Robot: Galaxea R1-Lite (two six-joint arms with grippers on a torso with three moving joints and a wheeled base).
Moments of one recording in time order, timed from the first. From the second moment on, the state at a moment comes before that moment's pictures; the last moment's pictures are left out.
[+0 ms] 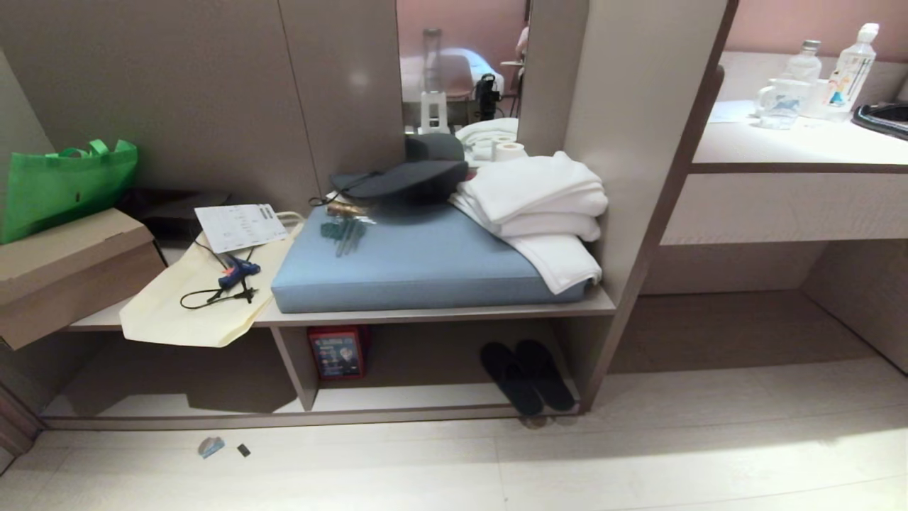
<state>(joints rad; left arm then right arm) 0.01 0.00 0.00 0.00 0.00 -0.02 0.01 0.00 0.00 0.00 0.01 -0.06</state>
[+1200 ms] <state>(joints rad) 0.01 0.00 0.00 0.00 0.00 -0.02 0.01 0.00 0.00 0.00 0.01 -0.05</state>
